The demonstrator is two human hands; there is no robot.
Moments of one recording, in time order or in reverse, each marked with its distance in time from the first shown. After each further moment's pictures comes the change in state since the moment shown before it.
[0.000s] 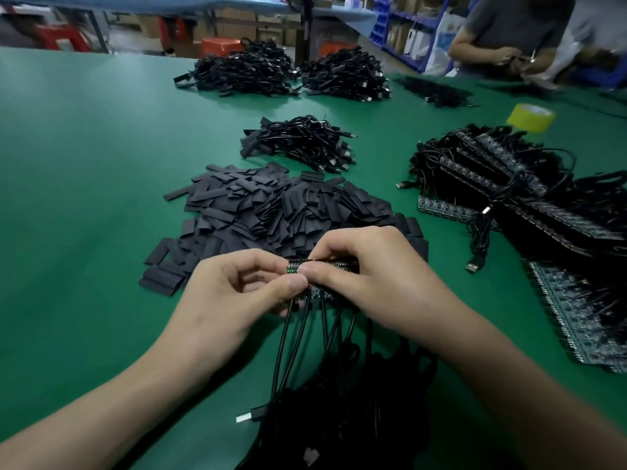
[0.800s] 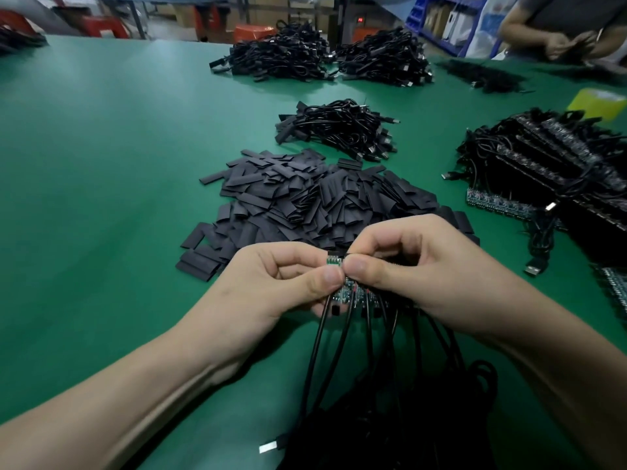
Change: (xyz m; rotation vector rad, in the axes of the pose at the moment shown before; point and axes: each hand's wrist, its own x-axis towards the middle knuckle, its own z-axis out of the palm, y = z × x) left_hand 0.003 -0.005 -0.012 -0.208 -0.184 -0.063; right_hand 0.006 0.002 -0.004 0.465 -0.239 -0.053
